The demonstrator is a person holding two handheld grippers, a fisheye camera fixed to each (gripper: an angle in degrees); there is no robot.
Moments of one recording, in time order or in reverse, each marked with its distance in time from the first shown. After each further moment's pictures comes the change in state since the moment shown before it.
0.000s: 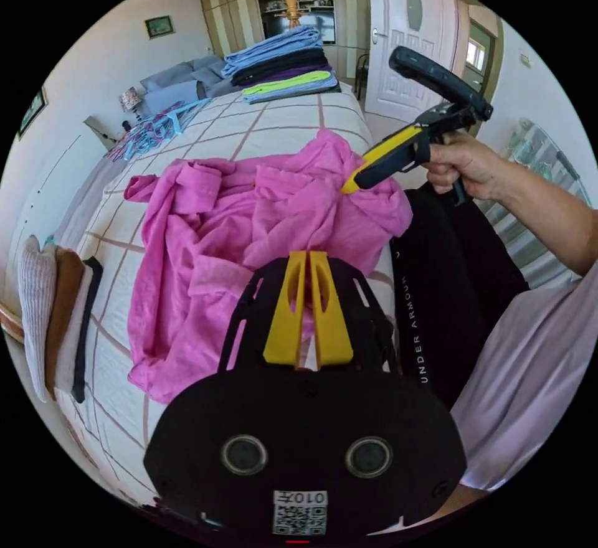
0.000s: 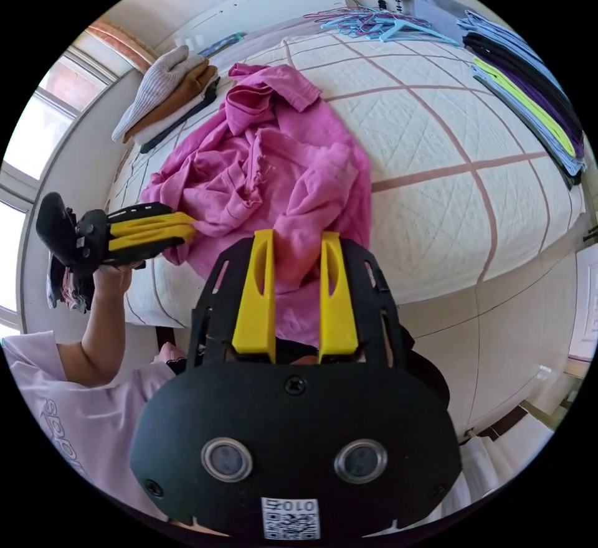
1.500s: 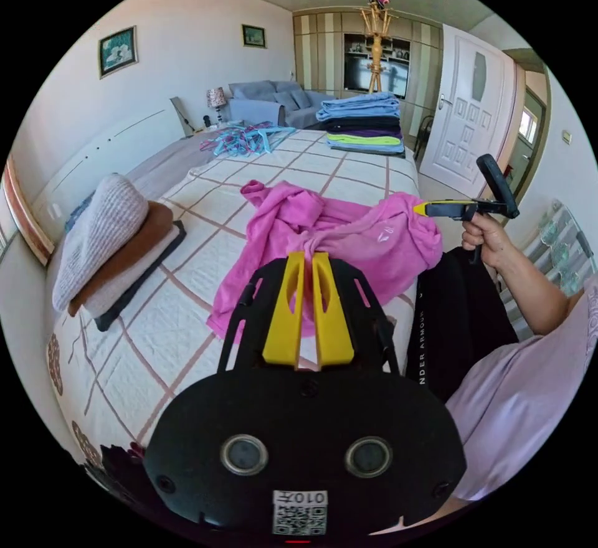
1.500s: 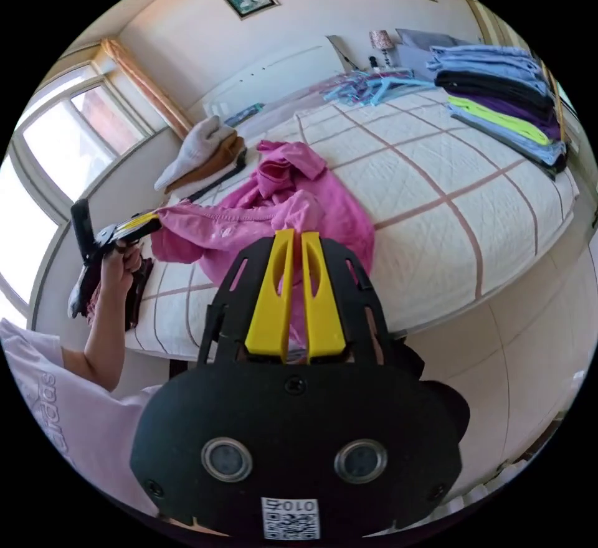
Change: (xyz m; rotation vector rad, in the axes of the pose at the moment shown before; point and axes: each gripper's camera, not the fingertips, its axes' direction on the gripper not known) left arm -0.075 0.032 -0.199 0.166 -0.283 -0.237; right arm 0.059 0.074 -0.056 0.407 -0.173 -0.106
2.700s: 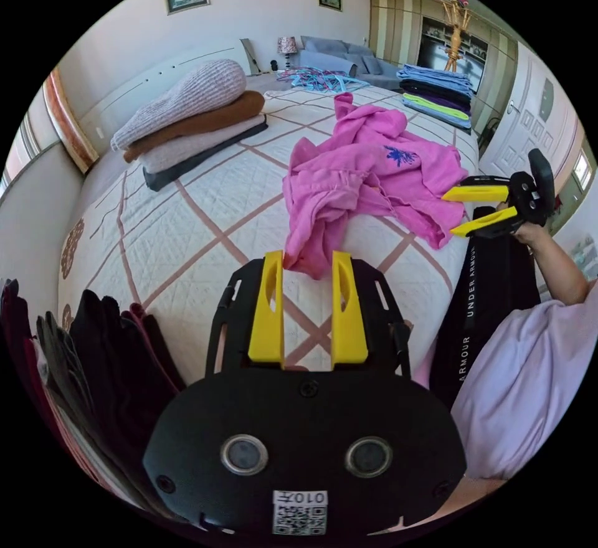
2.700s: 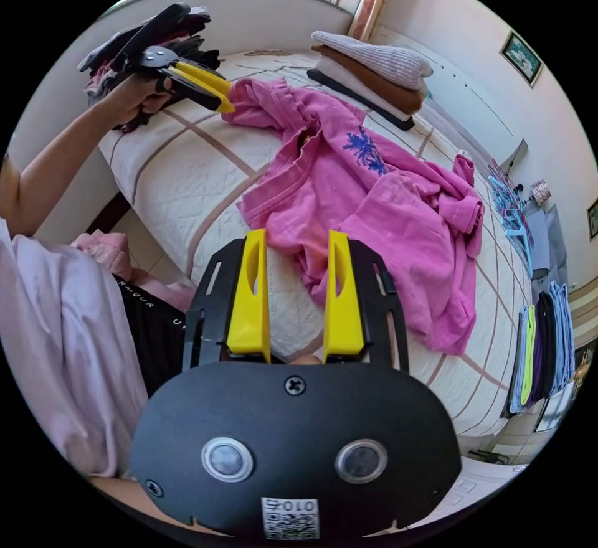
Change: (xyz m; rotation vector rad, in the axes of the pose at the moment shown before) left arm -0.057 0.124 0.028 -0.297 -0.169 -0.225; right arm -0.140 0.066 0.221 -0.384 0.190 -0.808
